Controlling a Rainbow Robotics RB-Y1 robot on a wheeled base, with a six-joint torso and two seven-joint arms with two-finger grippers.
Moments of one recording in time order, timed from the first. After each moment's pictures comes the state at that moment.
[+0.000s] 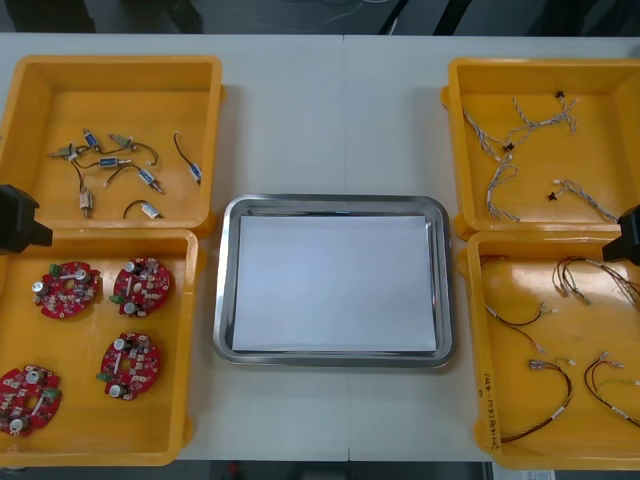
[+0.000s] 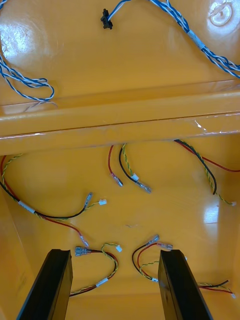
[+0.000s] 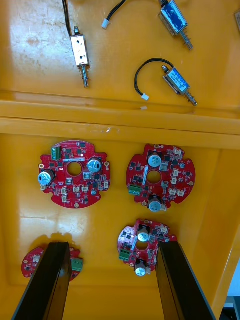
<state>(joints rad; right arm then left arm) -0.28 -0.81 -0.24 -2.02 -0.87 1.92 1.19 -0.25 0.87 0.27 -2.19 0.94 1.91 -1.05</state>
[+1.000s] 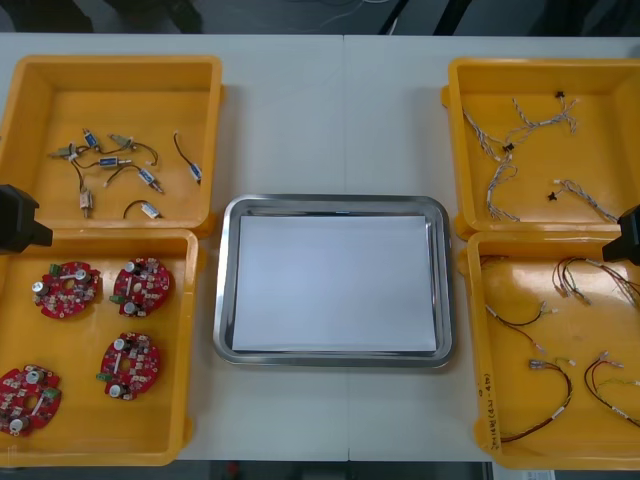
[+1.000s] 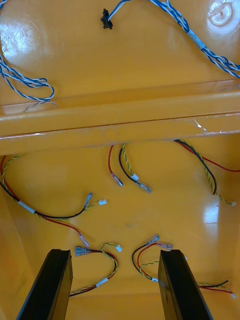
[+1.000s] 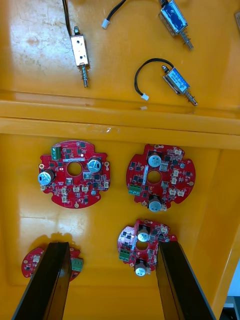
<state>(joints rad) -0.28 -0.81 -0.24 -2.02 -0.87 1.92 1.19 -0.25 0.87 0.27 -2.19 0.94 1.91 -1.05</state>
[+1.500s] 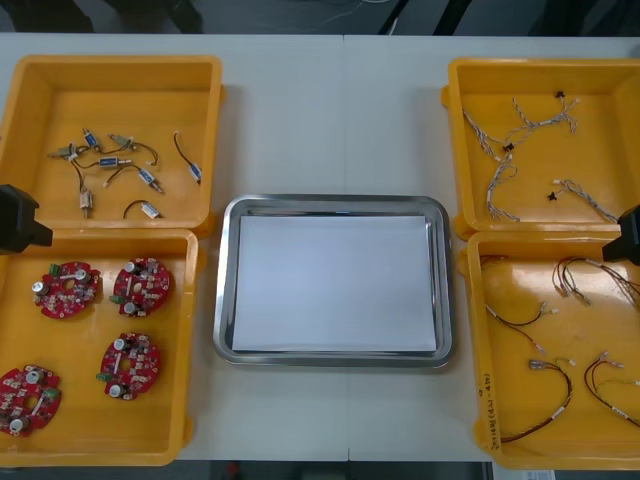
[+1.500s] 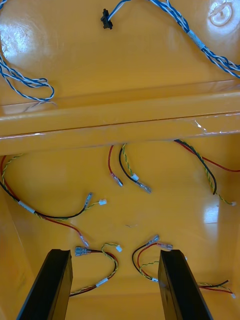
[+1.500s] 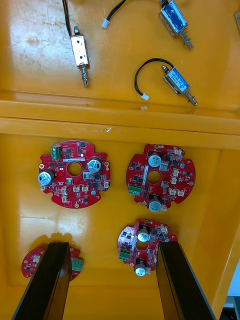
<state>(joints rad) -0.28 -0.81 -0.24 -2.02 -0.87 1.92 1.19 -0.25 0.87 0.27 -2.19 0.94 1.91 -1.05</state>
